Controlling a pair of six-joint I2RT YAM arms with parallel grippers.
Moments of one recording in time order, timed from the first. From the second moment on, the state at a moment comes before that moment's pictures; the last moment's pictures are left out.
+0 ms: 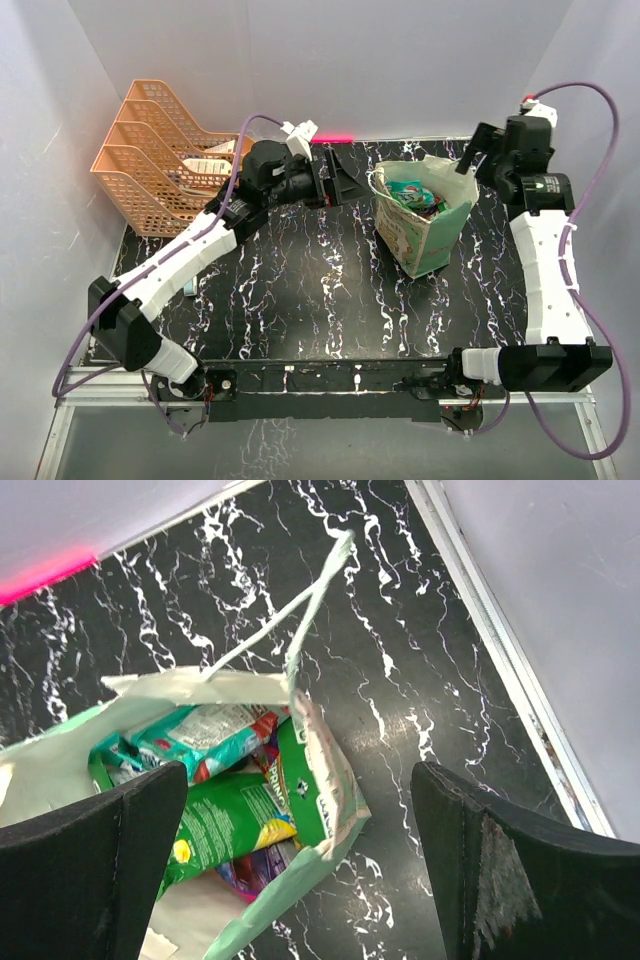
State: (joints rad) left arm -0.68 1.47 1.38 -0.16 0.41 -0.75; right arm 0.03 1.28 1.57 -0.84 0.28 0.31
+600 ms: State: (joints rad) left arm -0.72 1.75 1.56 -0.01 0.46 -0.97; right arm -0.31 1.34 1.52 -0.67 -0.30 0.28
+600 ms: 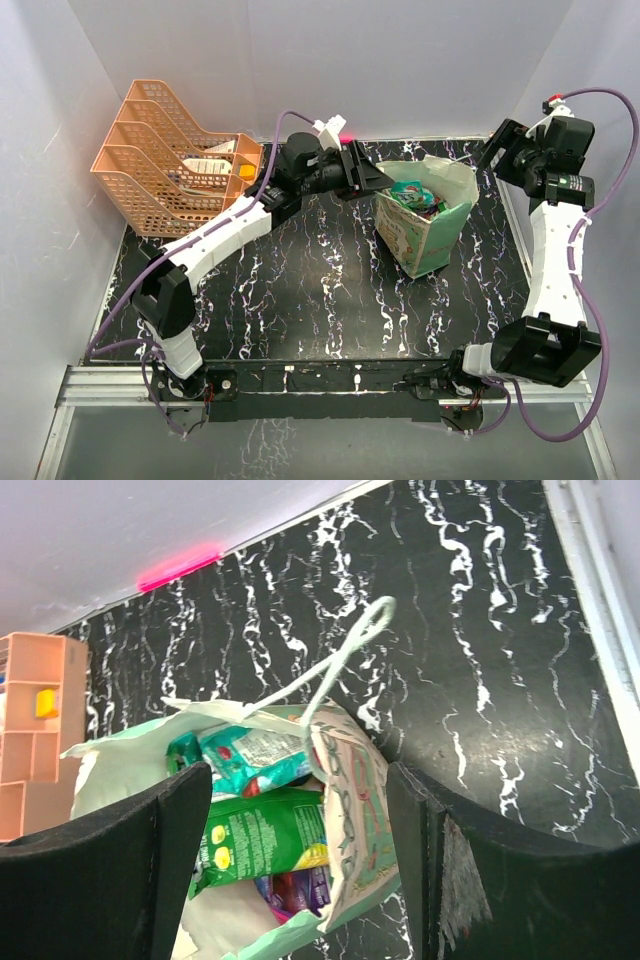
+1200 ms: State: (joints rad) left arm -0.75 1.77 1.47 0.30 0.40 -1.08; right arm -0.31 1.26 1.44 -0.62 -0.44 0.29
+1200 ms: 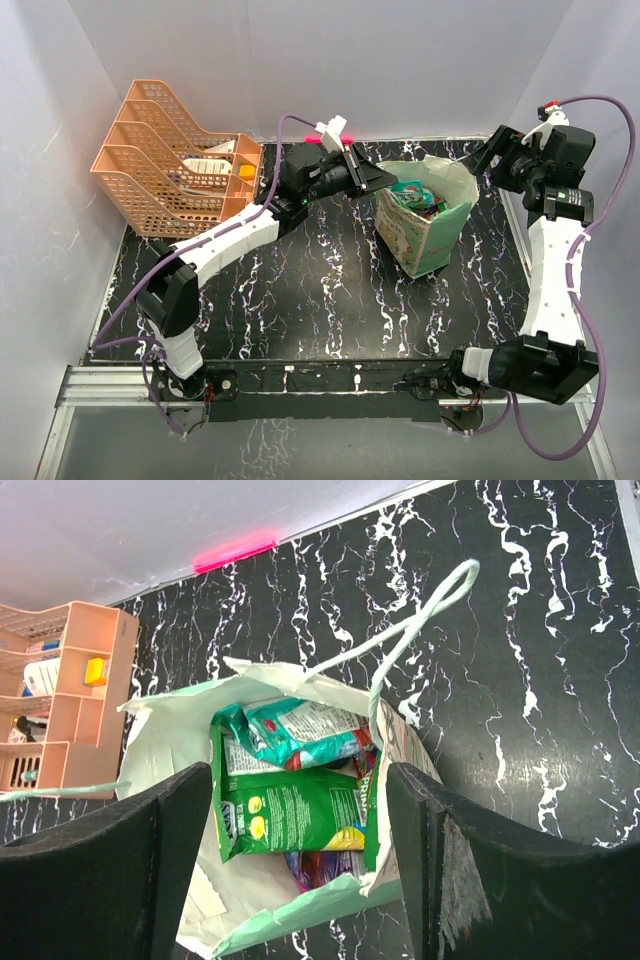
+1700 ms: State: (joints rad) left arm -0.57 1.67 1.44 0.09 0.51 -1.01; right arm -0.20 1.10 1.33 -0.66 -0.49 0.24
